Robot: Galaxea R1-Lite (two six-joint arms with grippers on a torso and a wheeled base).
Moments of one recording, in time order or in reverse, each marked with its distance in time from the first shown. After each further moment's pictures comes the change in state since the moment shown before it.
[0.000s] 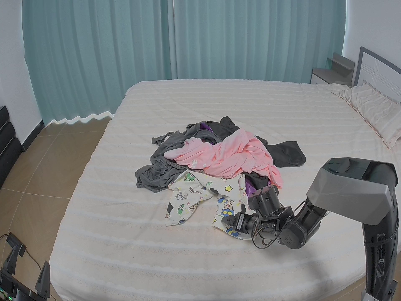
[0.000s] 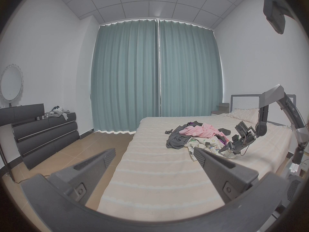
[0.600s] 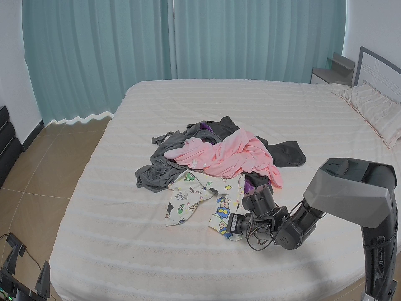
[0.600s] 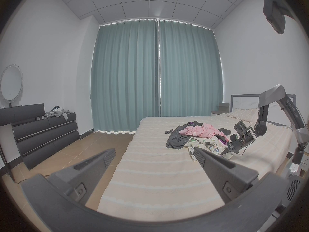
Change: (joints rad) left arm 0.000 0.000 0.000 0.000 0.000 0.000; right arm 0.029 0.000 -0.035 0.016 0.001 -0.070
